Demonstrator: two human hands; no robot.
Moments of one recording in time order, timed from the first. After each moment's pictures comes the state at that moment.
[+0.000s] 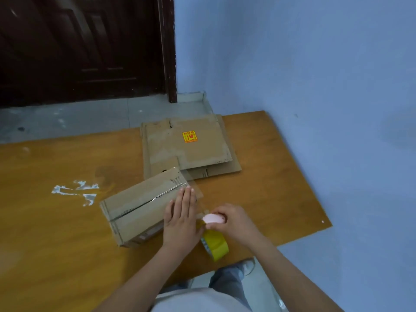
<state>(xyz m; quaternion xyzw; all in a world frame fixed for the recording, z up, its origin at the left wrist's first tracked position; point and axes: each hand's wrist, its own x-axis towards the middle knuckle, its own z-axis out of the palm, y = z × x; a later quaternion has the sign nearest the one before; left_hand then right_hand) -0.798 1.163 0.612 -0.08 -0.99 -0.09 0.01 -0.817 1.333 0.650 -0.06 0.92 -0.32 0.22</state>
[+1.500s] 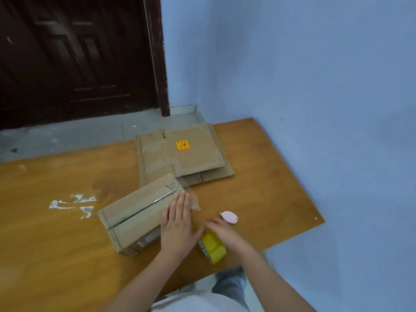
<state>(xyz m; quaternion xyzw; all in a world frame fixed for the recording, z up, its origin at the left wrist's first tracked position) -0.797 1.162 0.624 -0.07 -0.99 -0.14 -0.04 -0.800 1.311 0.621 0.18 0.76 -0.55 0.30</state>
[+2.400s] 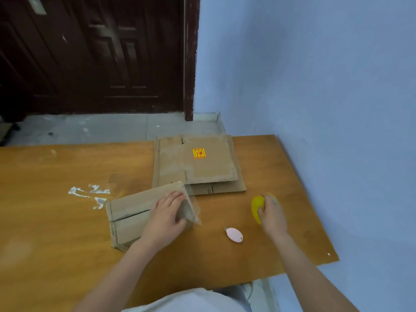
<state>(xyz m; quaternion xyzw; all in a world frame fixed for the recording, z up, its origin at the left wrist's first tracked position) -0.824 1.123 0.668 -0.05 -0.96 -0.27 -0.03 -0.880 1.424 0.630 0.11 0.97 -0.20 0.08</state>
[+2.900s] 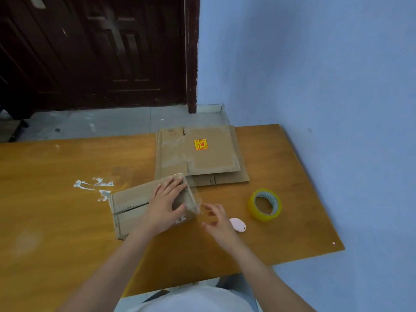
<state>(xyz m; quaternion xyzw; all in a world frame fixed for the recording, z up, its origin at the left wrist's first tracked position) -0.835 1.110 0.648 -0.07 -0.96 -0.28 -0.04 -0.819 1.307 0.612 -0.02 0.81 -0.54 0.22</state>
